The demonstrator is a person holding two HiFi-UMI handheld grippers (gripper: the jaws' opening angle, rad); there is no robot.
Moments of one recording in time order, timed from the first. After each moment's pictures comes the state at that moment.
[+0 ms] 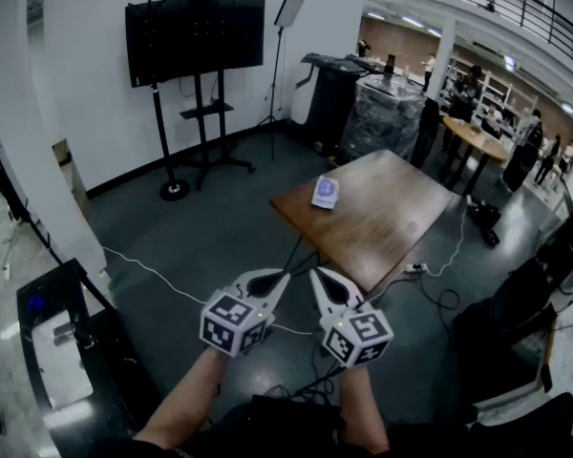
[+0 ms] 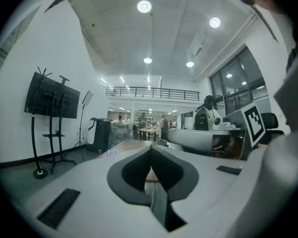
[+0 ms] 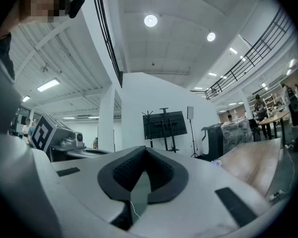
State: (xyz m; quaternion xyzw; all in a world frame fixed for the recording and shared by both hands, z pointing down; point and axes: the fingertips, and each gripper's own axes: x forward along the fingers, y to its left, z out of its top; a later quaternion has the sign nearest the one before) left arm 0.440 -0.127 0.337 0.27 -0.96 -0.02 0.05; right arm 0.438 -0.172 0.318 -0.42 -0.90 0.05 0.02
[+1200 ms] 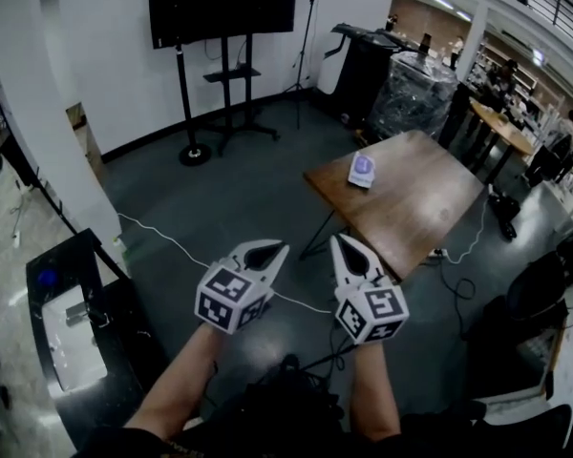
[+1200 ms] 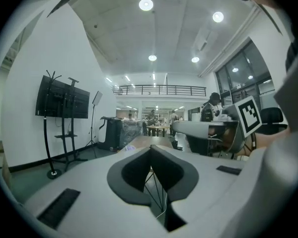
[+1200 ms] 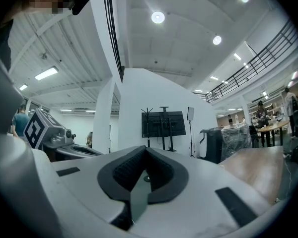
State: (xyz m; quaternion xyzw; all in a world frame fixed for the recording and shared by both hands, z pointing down) left arm 0.427 -0.010 0.364 0.24 -0.97 -0.01 0.08; right arm 0.403 -0.088 0.328 -0.40 -0.92 0.01 0.01
